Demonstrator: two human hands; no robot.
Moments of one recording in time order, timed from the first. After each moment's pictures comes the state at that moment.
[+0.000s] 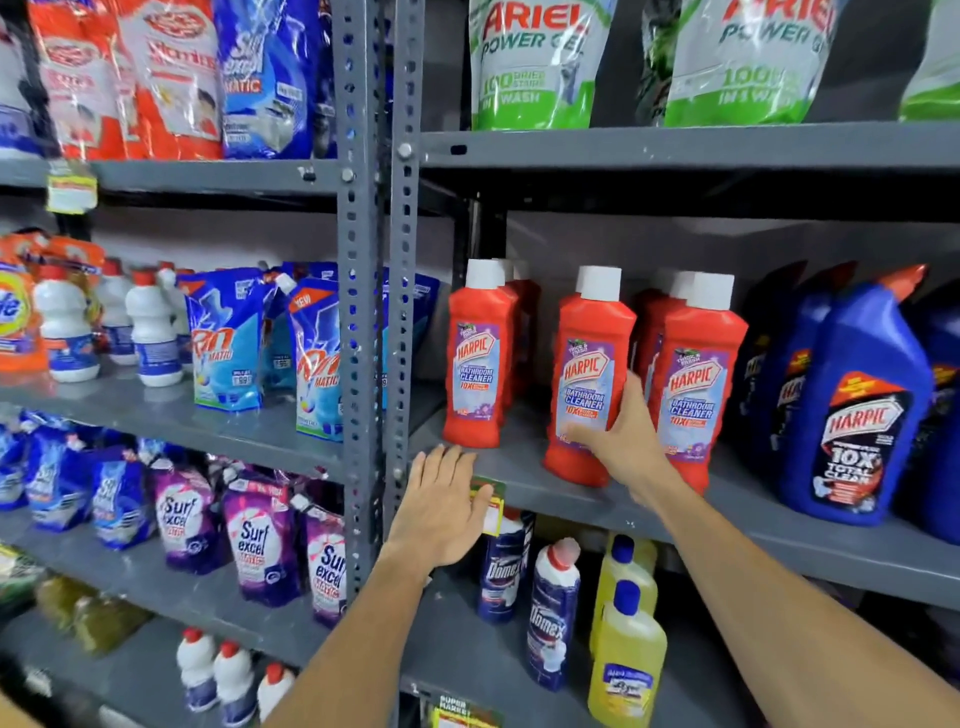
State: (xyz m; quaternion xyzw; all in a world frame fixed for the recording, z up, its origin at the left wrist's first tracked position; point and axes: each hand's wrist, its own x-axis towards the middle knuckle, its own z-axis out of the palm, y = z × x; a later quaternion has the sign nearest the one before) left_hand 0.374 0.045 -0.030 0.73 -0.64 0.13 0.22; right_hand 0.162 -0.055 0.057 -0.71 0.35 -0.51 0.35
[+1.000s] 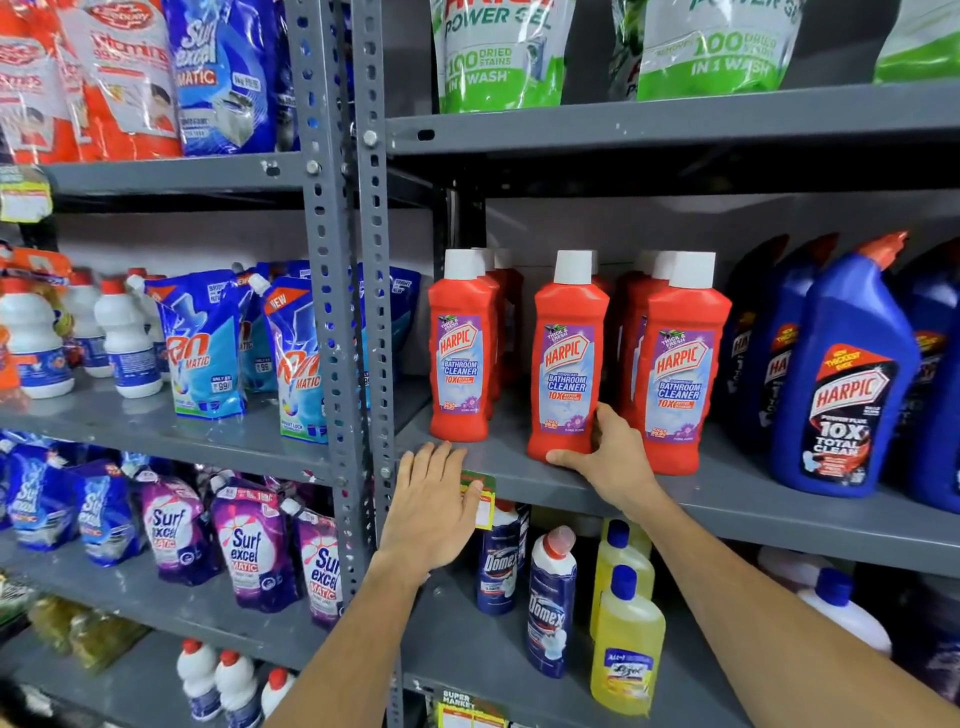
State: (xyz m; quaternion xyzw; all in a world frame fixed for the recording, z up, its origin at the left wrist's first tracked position) left_hand 0.369 0.049 -0.028 0.73 -0.63 0.15 0.24; right_hand 0.158 -0.052 0.027 -0.74 0.43 -0.43 0.30
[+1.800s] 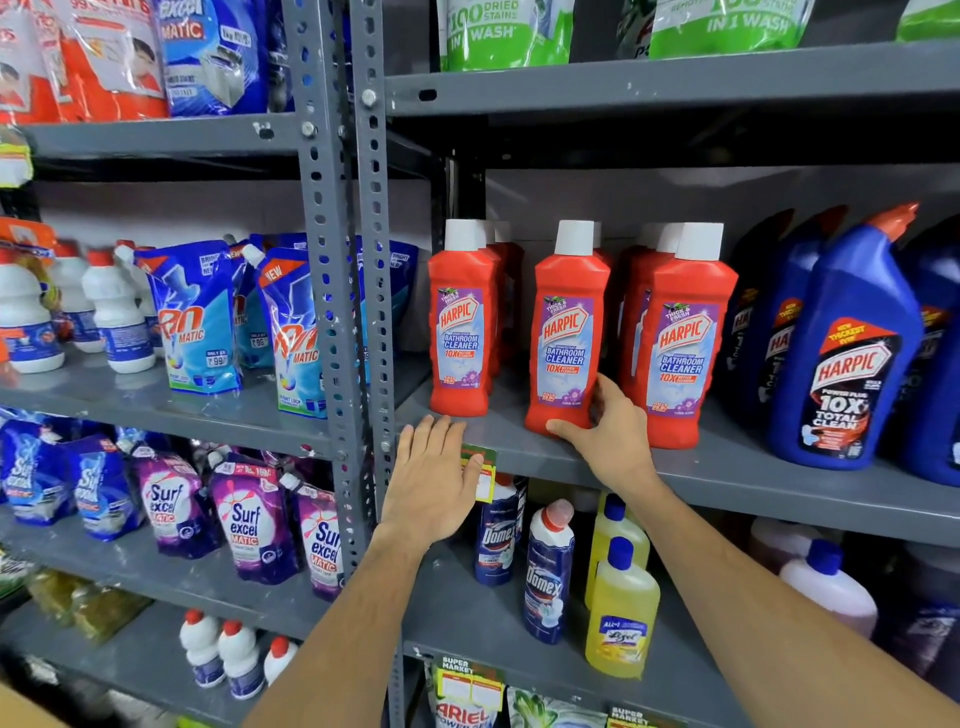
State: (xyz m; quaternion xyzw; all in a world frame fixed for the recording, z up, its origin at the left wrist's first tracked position) left_hand 0.371 0.049 -0.032 0.72 -0.63 0.16 0.25; right_hand 0.163 -0.045 0.020 -0.73 0.43 -0.47 0.25
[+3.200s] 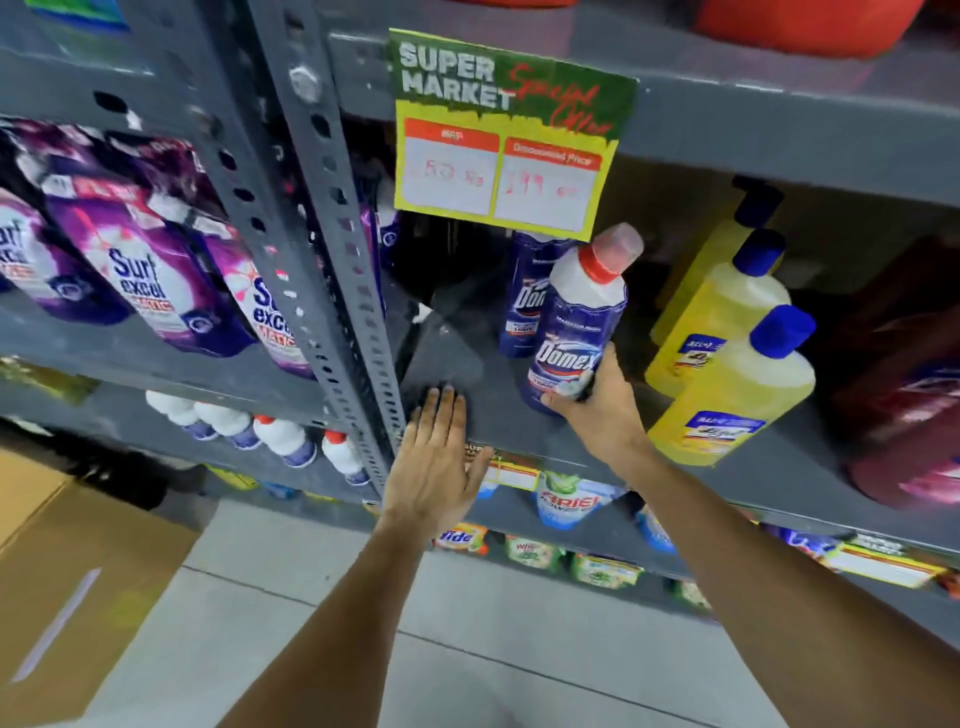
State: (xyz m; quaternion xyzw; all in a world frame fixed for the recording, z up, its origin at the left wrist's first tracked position) left_hand 0.404 0.052 -0.359 0.75 -0.66 -0.02 0.07; right_hand 0.222 -0.058 -0.284 -0.66 0.54 -0.31 0.42
